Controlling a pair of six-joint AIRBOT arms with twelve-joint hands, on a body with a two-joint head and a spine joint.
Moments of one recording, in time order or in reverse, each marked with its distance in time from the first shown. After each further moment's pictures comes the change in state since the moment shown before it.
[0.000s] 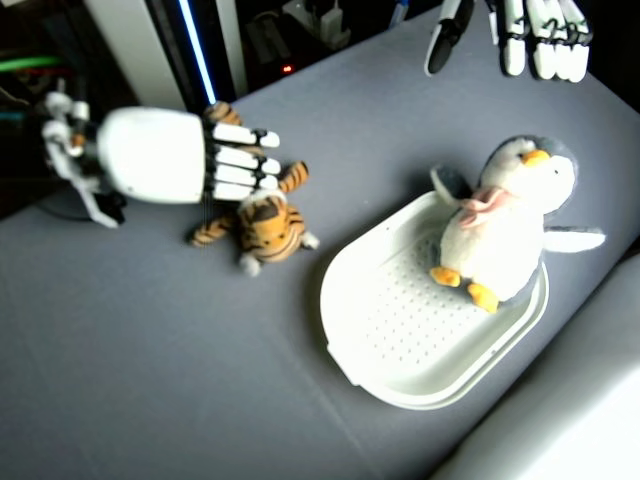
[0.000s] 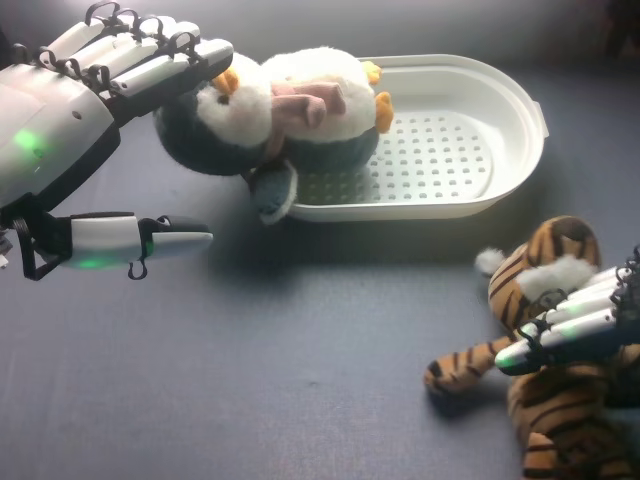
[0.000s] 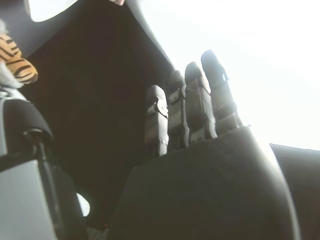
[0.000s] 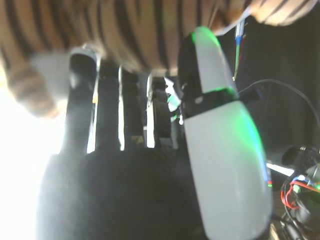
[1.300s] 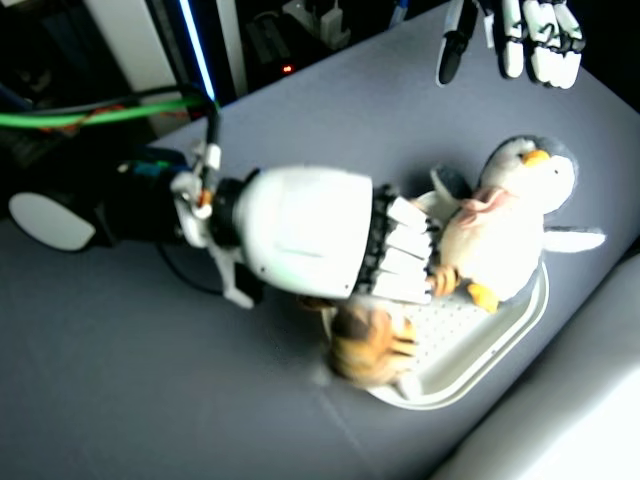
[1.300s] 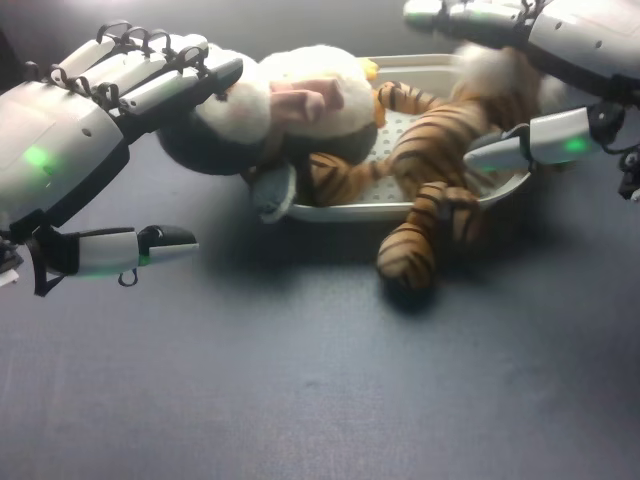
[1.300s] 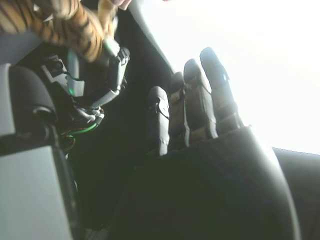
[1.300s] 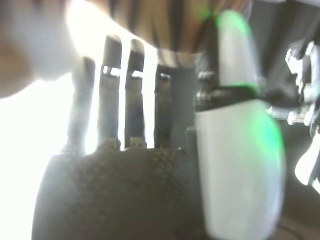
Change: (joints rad) left arm 0.036 -0.020 0.000 -0.003 -0.029 -0.016; right arm 0.477 -0.252 0.327 0.286 -0.242 -0.229
